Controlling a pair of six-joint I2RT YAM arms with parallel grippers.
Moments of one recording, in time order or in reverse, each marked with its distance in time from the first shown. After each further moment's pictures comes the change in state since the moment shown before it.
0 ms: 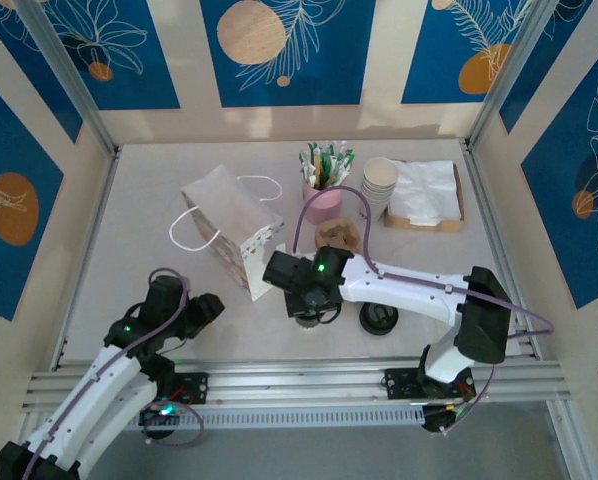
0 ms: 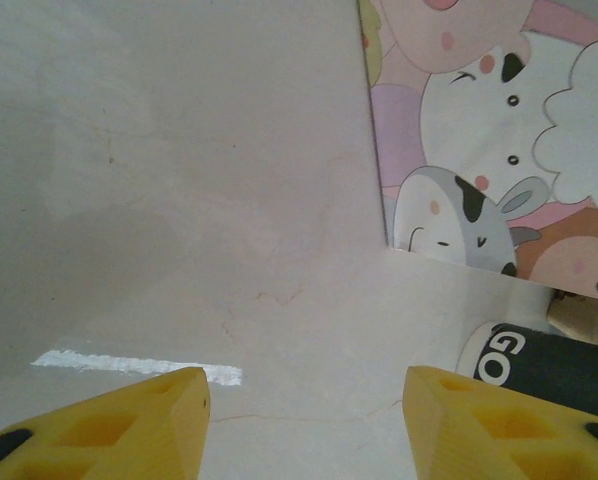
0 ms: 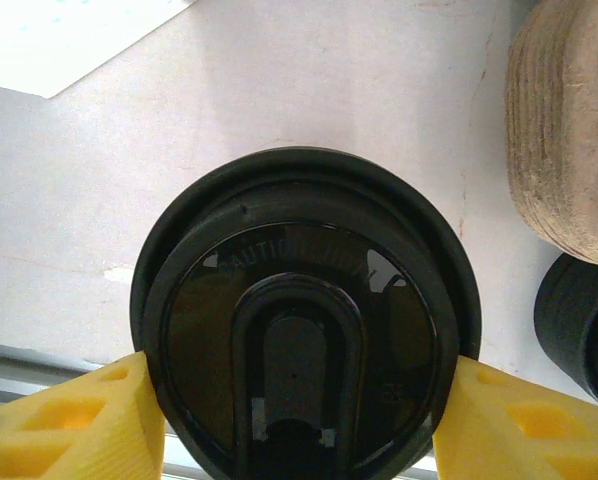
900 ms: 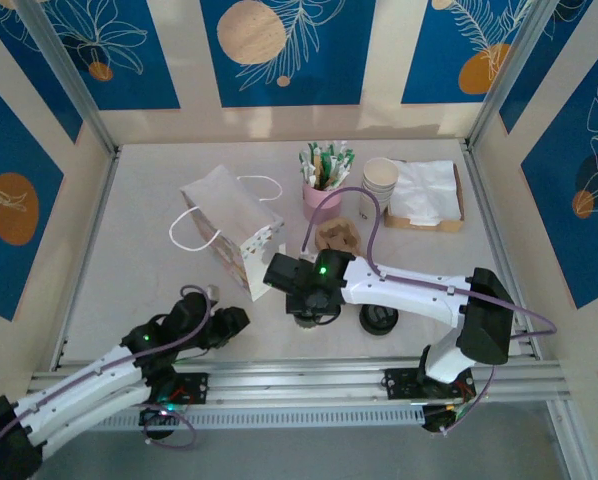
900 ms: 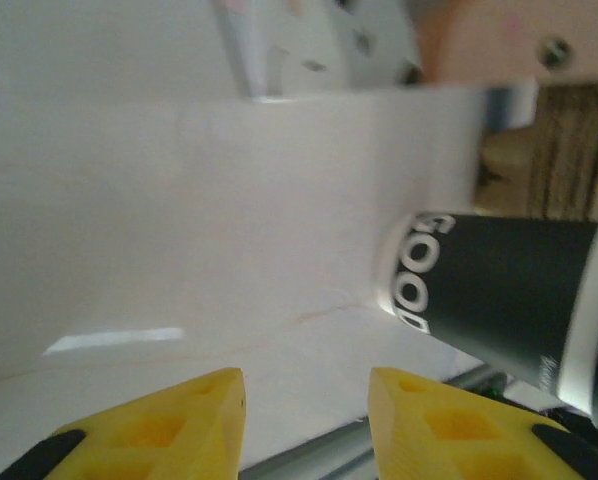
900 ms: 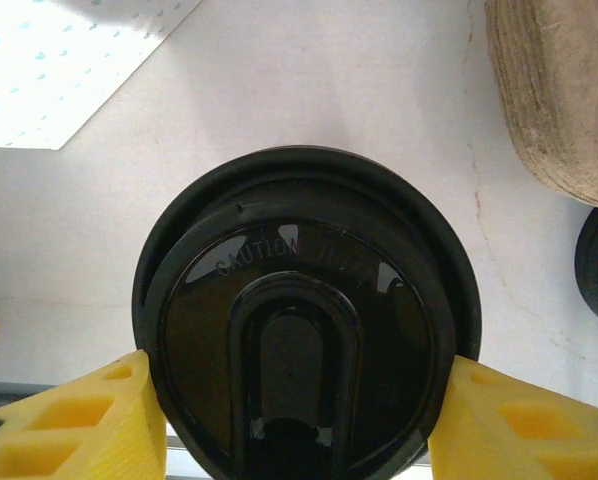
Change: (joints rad) left arm -0.470 0.037 -0.127 0.383 -0.108 -0.319; right arm 0.011 -0.010 -0.006 0.023 0.004 0.210
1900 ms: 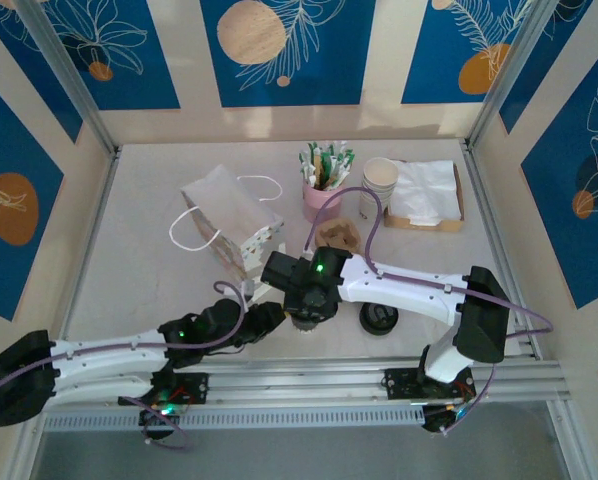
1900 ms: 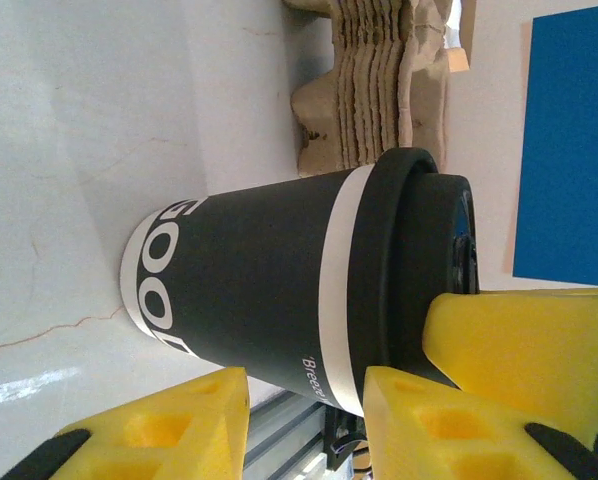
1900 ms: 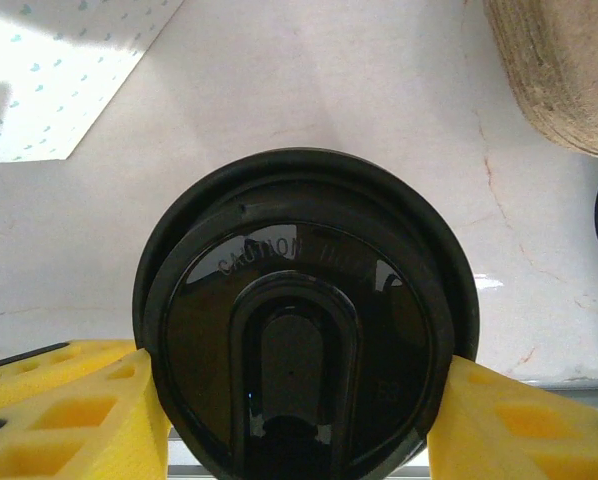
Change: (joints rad) left arm -0.271 0.354 0.060 0.525 -0.191 -0.098; right arm 0.000 0.014 0.037 -0.032 -0.023 0.092
